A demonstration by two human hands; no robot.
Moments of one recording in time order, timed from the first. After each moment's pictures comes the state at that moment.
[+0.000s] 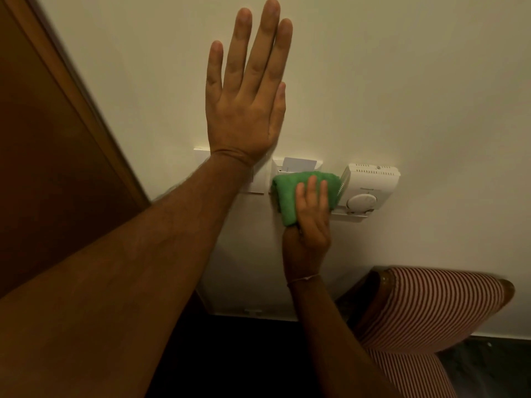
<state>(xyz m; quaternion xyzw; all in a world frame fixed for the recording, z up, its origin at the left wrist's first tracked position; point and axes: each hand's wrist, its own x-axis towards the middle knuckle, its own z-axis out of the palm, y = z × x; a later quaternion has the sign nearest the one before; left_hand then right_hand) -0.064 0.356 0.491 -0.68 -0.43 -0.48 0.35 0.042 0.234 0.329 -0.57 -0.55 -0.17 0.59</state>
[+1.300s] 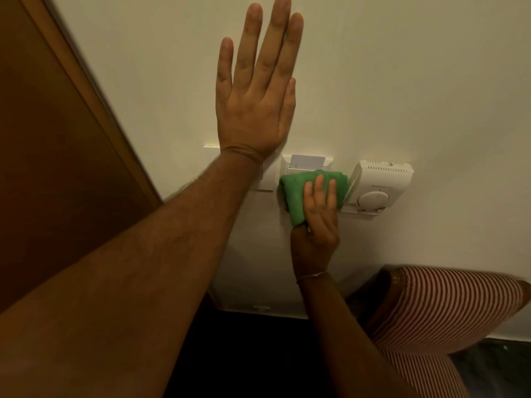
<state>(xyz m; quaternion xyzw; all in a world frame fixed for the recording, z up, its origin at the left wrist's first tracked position) -0.061 0.362 0.487 -0.68 -0.42 -0.49 0.36 0.042 0.238 0.320 -0.54 -0.55 -0.15 0.62</state>
